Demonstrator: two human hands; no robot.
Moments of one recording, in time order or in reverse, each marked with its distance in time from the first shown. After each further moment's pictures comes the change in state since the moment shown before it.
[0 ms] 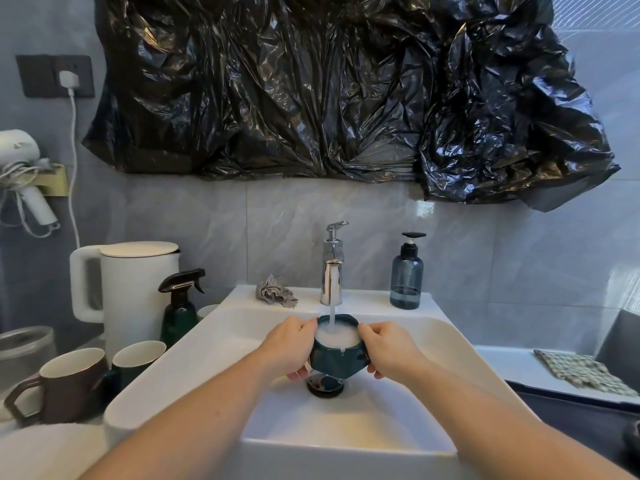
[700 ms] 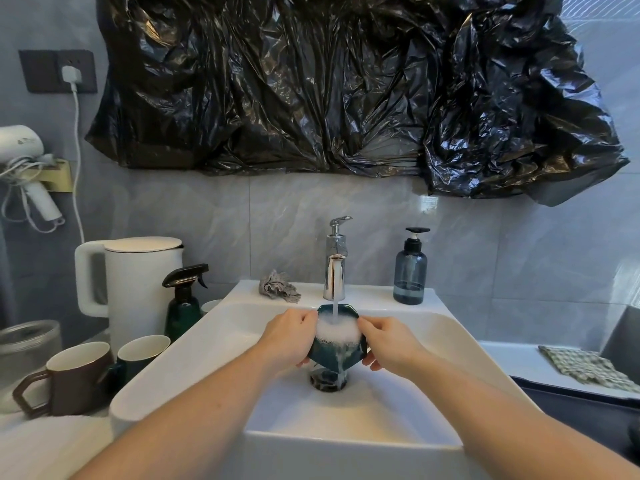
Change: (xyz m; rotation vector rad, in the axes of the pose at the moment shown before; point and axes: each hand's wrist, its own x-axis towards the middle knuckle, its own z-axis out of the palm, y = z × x) left_hand -0.005 -0.002 -0.004 0.030 0.106 0.098; right_hand 0.003 0.004 0.002 0.097 -0.064 -0.090
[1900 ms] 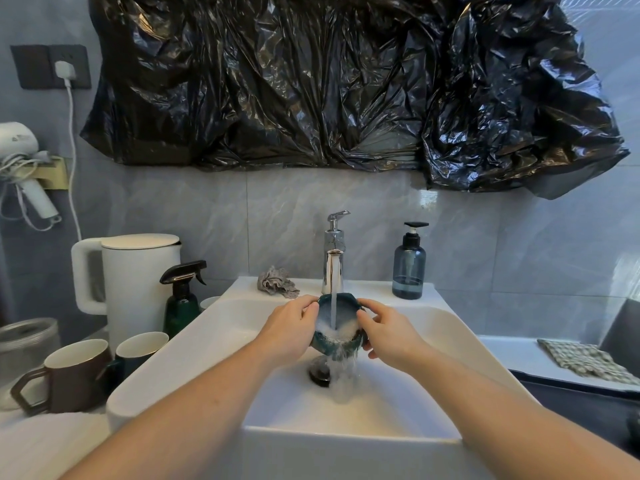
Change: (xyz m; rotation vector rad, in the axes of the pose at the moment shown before) left_hand 0.005 -0.005 0.002 -0.065 0.032 0.150; right_hand 0.002 0.002 -0.001 0.009 0.041 -0.053
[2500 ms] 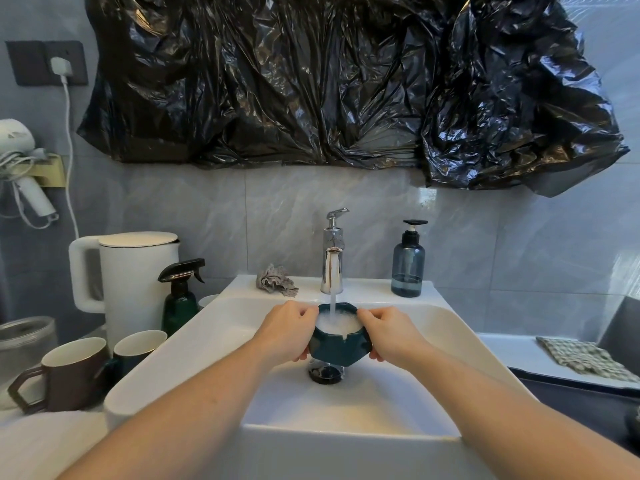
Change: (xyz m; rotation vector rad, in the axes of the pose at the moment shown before) left_hand -0.007 0.010 -0.003 0.029 -0.065 -0.105; right_hand -0.009 -0.008 -0.003 -0.042 0.014 0.120
